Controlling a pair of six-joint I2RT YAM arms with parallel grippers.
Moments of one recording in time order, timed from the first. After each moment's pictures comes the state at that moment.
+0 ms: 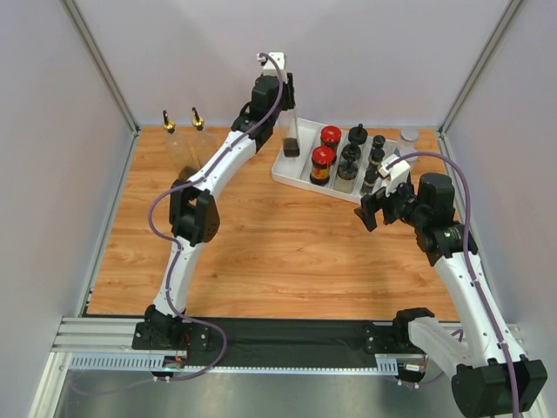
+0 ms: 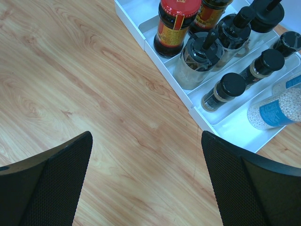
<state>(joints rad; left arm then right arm) -0.50 2.36 2.38 -0.05 -0.23 -0.19 0.13 0.91 0.90 -0.45 -0.44 -0.30</state>
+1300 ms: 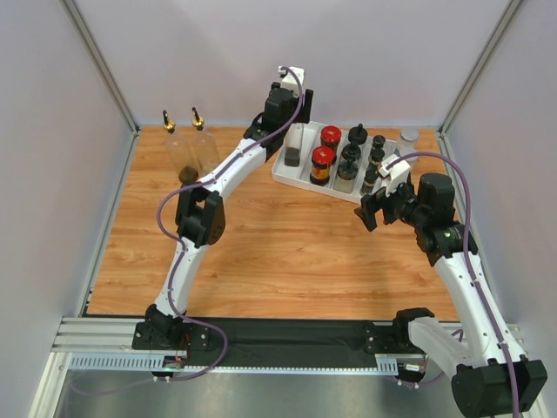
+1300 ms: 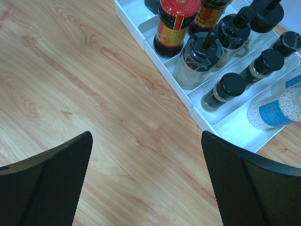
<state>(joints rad) -0.56 2.41 2.32 0.00 -0.22 -0.05 0.13 0.91 0.90 -0.45 -0.44 -0.30</state>
